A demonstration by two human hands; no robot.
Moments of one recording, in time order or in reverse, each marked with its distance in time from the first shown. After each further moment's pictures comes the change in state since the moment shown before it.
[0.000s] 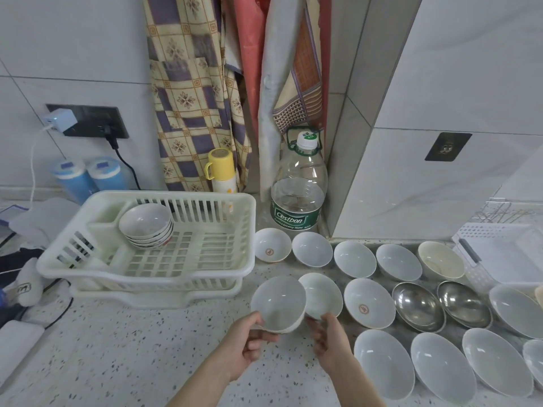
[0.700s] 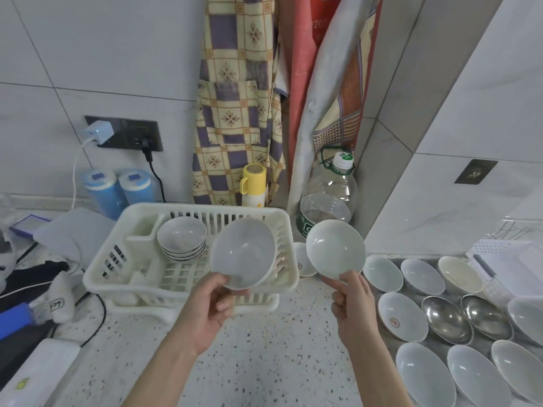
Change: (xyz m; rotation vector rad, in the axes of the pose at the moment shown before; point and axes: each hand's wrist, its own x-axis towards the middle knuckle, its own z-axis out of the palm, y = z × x) left_hand -0.087 0.128 -0.104 -0.221 -0.168 0.442; right_hand -0.127 -0.033 0.120 -0.011 -0.137 -0.481
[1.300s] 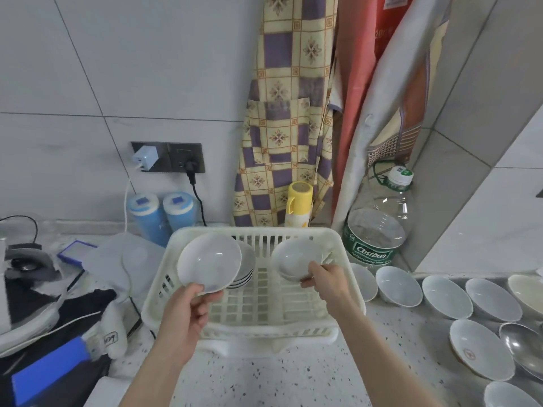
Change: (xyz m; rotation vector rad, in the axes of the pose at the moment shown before) left_hand 0.036 0.094 -0.110 0.081 0.284 0.156; right_hand 0.074 0.060 0.153 -0.679 -0.128 -0.051
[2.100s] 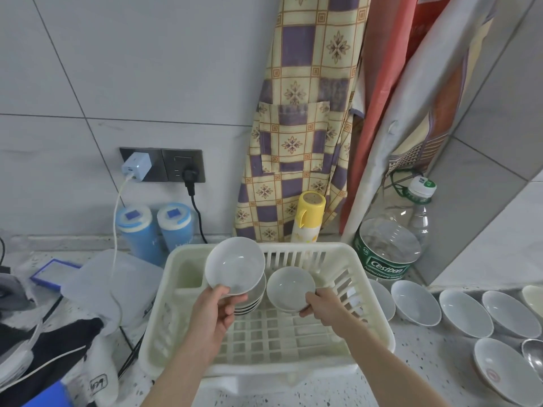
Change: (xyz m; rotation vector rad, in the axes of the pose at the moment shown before) left_hand 0.082 -0.004 0.022 0.003 -0.068 -0.140; right_hand 0.069 0.036 0.038 -0.270 -0.221 0.167
